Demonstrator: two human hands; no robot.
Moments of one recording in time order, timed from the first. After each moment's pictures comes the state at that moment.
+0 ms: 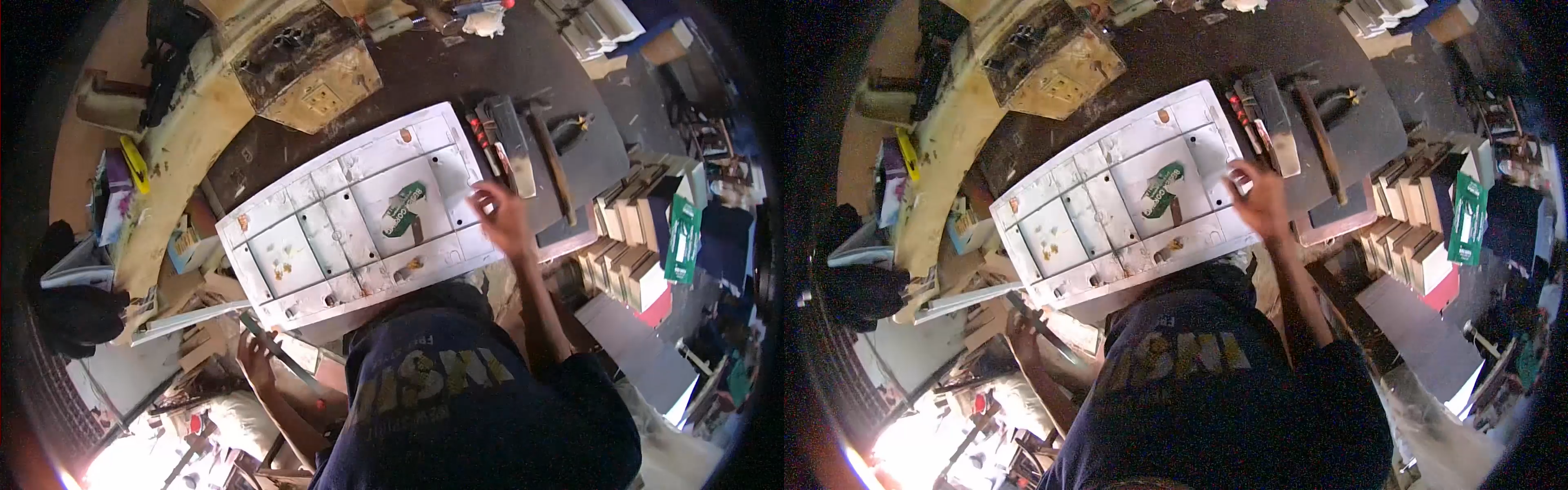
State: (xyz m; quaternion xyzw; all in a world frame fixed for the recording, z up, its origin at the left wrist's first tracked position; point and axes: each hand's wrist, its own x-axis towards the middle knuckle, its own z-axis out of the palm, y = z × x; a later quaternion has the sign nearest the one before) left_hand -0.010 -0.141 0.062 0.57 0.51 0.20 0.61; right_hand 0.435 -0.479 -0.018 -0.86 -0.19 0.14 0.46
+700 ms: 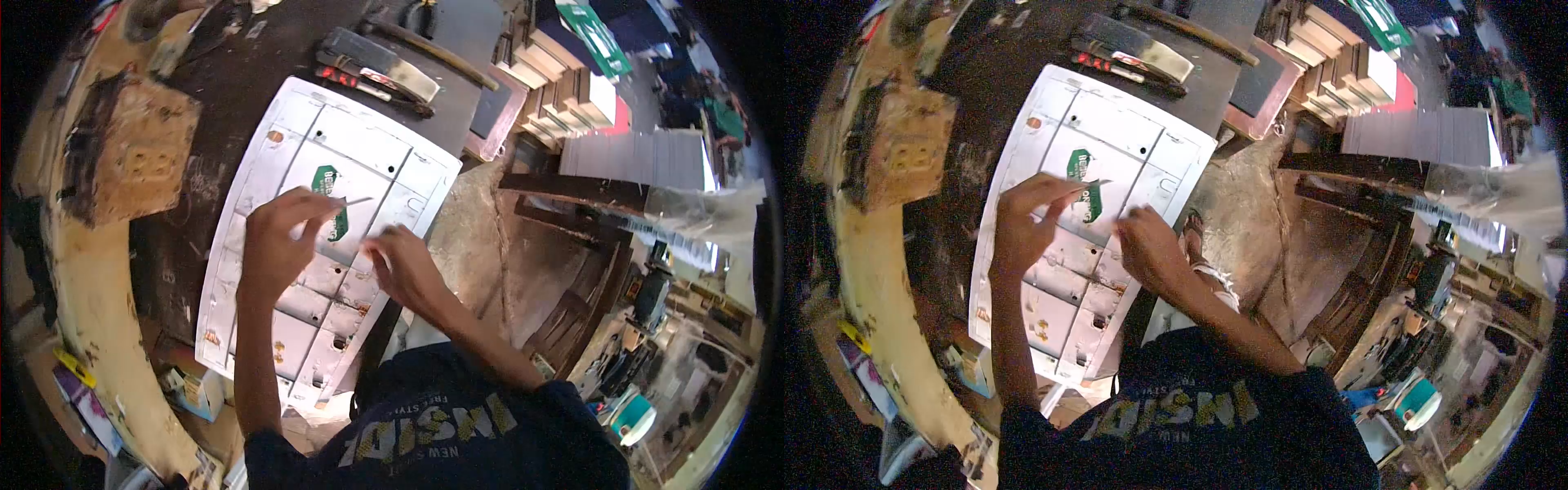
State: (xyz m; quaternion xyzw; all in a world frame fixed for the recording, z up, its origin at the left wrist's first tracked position) left_hand 0.365 -0.191 0.059 0.87 -0.27 -0.10 0.40; right_hand 0.254 -0.372 -0.003 -0.91 -0.01 0.03 0.42
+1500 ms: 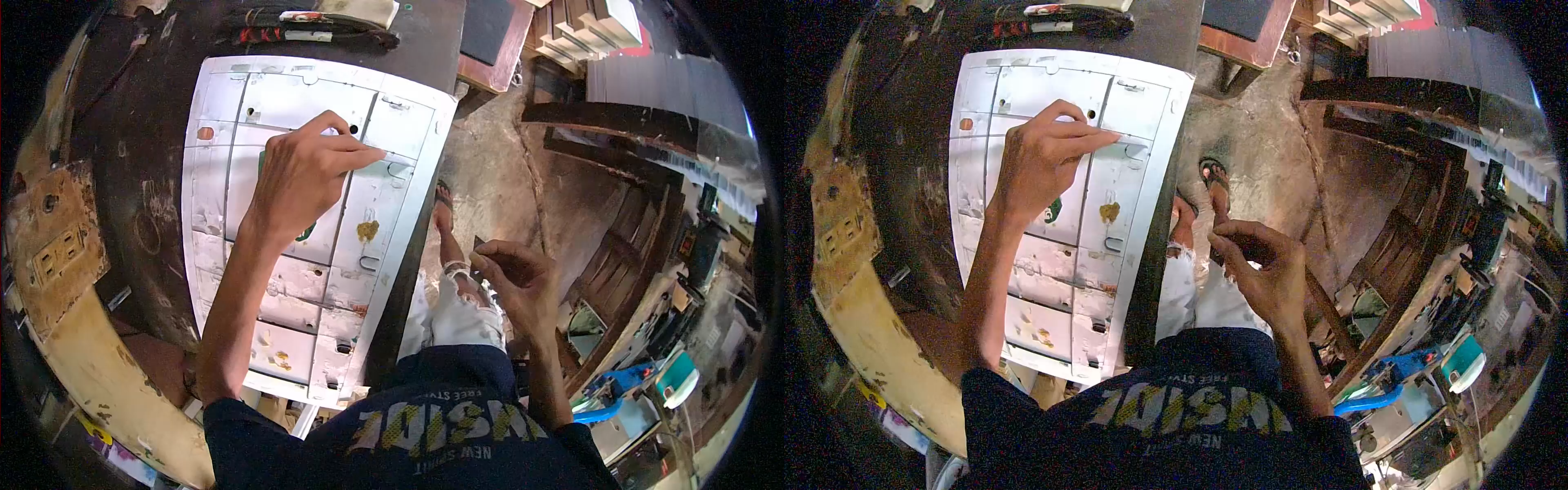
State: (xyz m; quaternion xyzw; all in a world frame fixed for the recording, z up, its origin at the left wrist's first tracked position) left_hand 0.401 -0.280 -0.039 0.82 -0.52 -0.08 0.22; right_hand 0.157 -0.463 0.006 -0.66 0.40 0.06 0.63
